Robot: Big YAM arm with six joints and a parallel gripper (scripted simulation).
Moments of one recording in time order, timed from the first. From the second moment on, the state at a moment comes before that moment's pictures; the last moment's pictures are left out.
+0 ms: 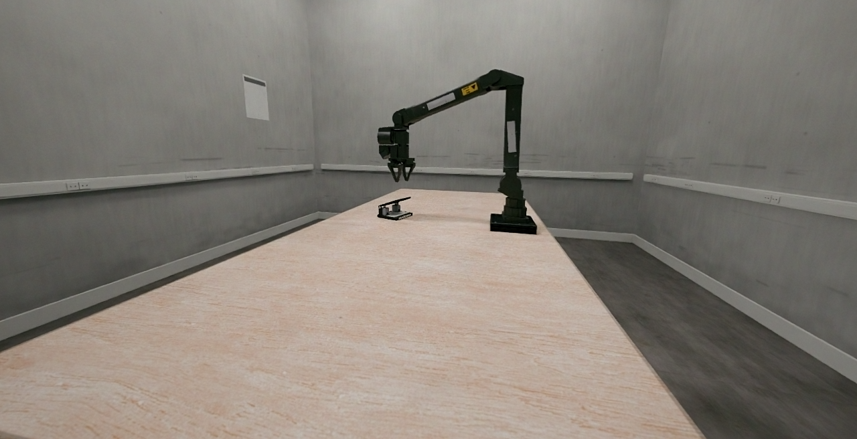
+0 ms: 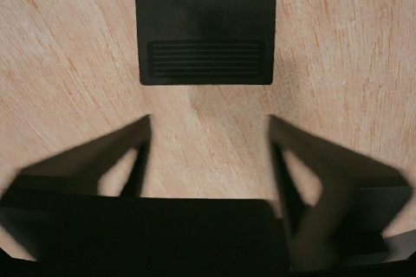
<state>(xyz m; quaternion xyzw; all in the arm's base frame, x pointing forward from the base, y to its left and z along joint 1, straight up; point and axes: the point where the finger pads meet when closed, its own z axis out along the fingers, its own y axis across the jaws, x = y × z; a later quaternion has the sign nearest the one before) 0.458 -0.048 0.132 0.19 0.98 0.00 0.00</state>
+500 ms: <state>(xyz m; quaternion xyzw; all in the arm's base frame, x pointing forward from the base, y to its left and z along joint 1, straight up) 0.458 -0.047 0.130 0.19 0.98 0.00 0.00</state>
